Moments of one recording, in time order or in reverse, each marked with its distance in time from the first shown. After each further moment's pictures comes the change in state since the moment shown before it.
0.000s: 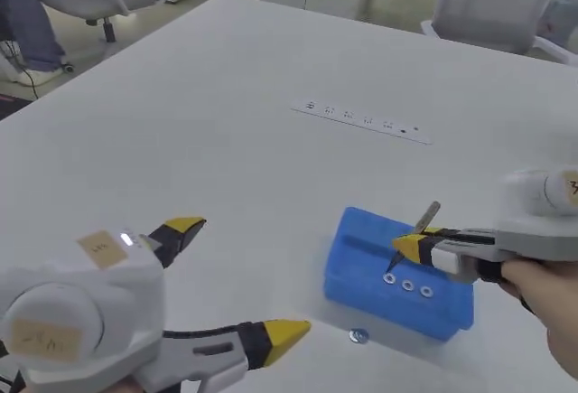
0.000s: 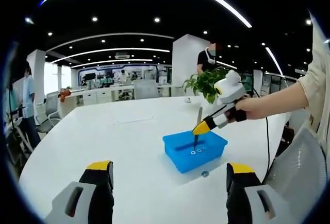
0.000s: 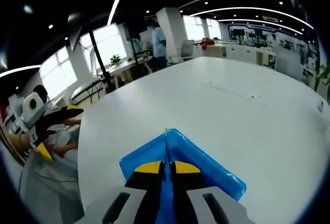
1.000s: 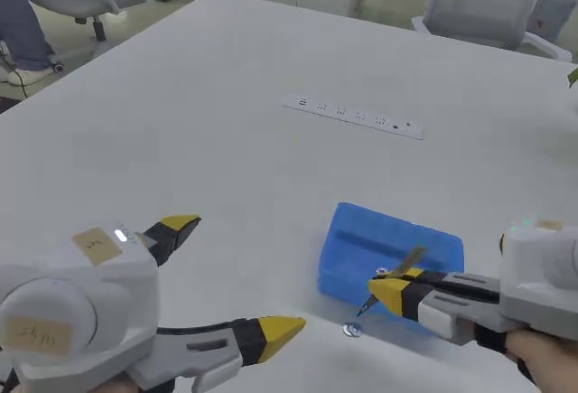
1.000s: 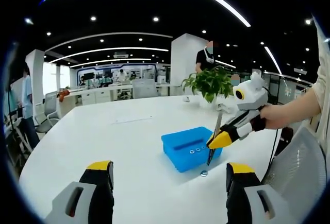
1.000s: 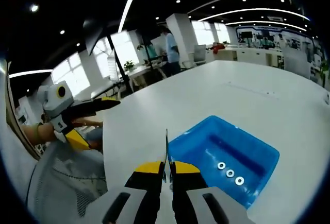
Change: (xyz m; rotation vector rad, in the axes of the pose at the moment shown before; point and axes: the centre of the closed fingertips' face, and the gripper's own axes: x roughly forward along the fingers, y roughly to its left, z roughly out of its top) left arm 0.000 -0.002 -0.001 0.004 0.007 -0.011; right arm -0.006 0.066 -0.036 -0.007 -0.021 0.104
